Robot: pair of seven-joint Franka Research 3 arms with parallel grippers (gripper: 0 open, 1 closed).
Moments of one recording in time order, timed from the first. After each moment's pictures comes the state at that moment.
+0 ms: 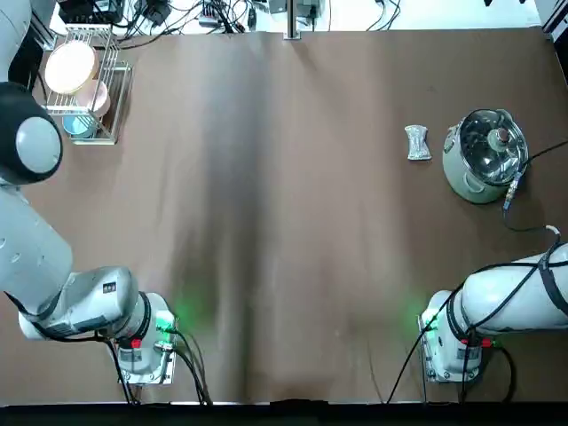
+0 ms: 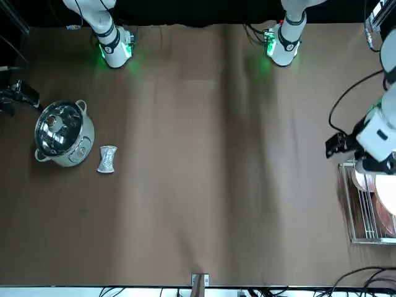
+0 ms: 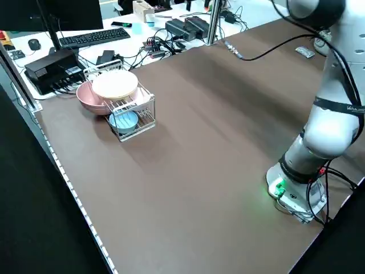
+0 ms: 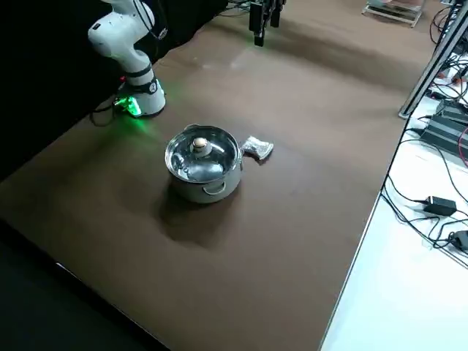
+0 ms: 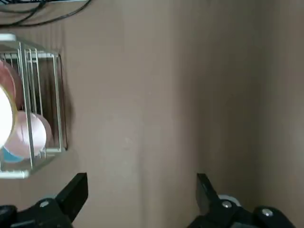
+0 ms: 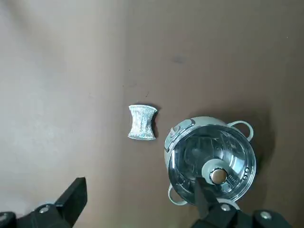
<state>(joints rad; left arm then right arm) 0.15 0.26 -0.31 -1.33 0.10 1.63 -0.09 0.01 0.02 -0.06 -1.49 0.02 1.51 -0.12</state>
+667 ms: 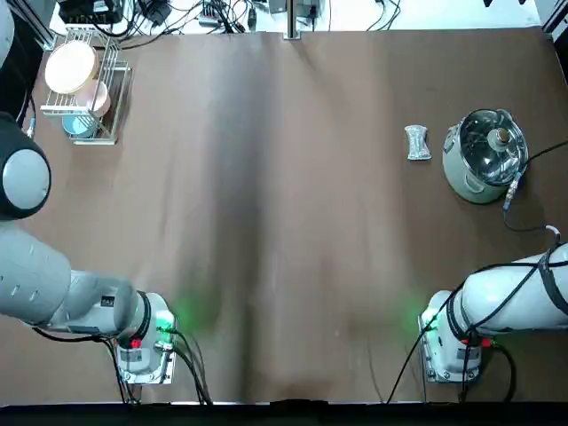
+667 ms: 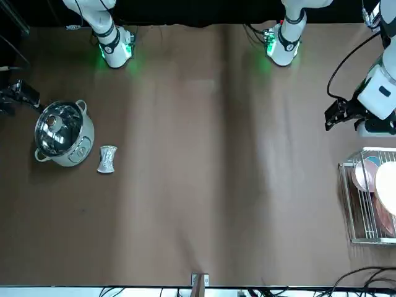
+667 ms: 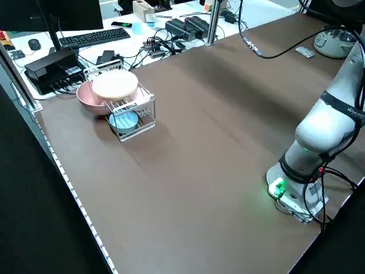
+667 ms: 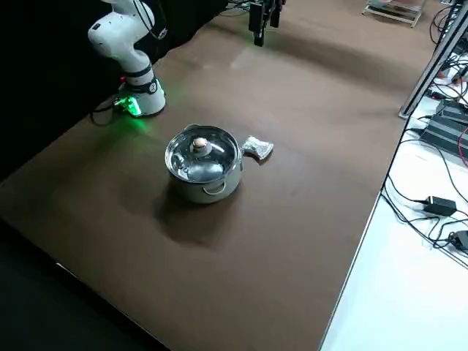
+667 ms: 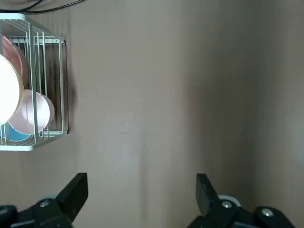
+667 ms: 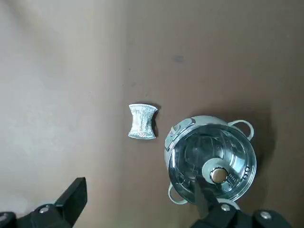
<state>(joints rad) -0.06 0.07 -0.06 -1.51 0.03 1.65 -0.09 0.01 0.02 -0.06 -1.49 0.02 1.51 -0.12</state>
